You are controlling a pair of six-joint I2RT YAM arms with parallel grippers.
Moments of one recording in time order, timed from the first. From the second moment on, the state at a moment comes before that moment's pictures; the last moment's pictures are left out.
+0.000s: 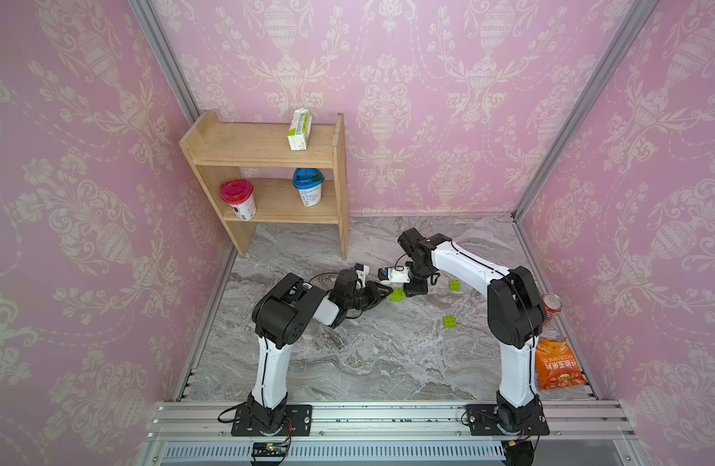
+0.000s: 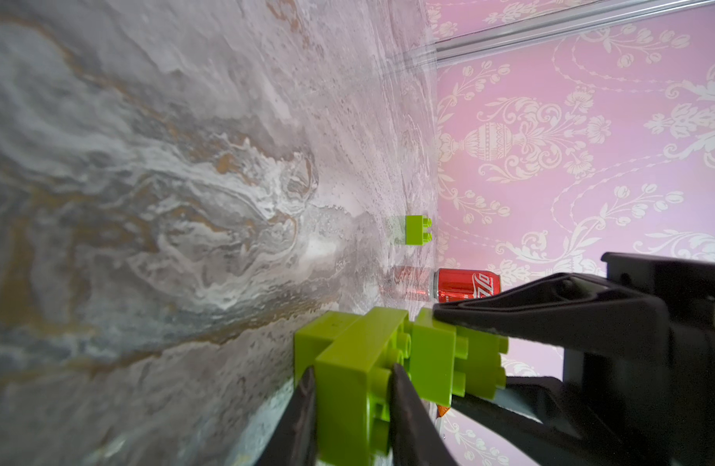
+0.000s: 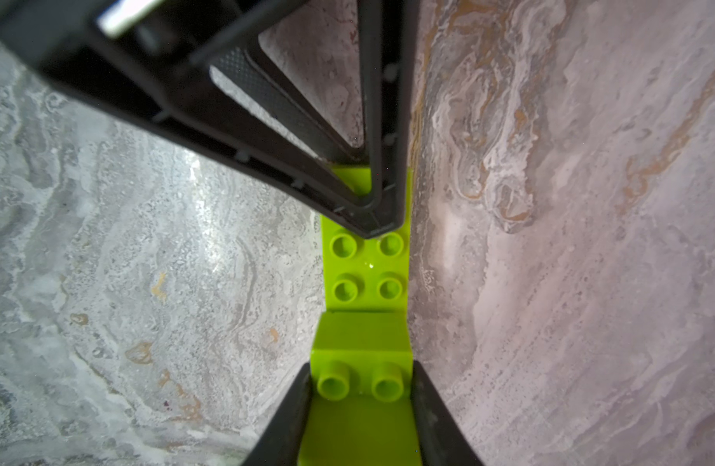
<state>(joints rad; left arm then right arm) -0.51 2.06 0.81 0.82 0.57 -1.14 0.49 2.03 1.63 -1.02 -0.10 -0.99</state>
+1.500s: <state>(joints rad) -0.50 2.08 0.84 0.81 0.62 -1.12 0.52 2.15 1.81 -1.19 -0.01 -1.01</state>
